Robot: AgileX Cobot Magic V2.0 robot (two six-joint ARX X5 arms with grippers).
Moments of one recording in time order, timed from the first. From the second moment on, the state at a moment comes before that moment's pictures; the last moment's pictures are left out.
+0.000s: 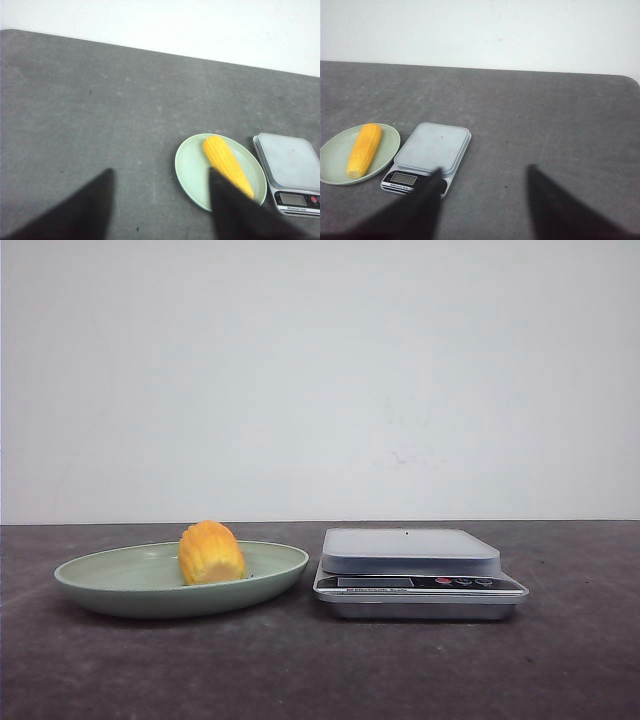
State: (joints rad) left arm -0.24 0.36 1.11 -1.11 -0.13 -0.24; right arm 0.27 0.23 1.10 -1.13 0.01 0.11
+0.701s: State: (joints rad) left arm -0.24 0.36 1.11 -1.10 -0.13 -0.28; right arm 0.27 0.23 1.10 -1.11 0.03 0.11
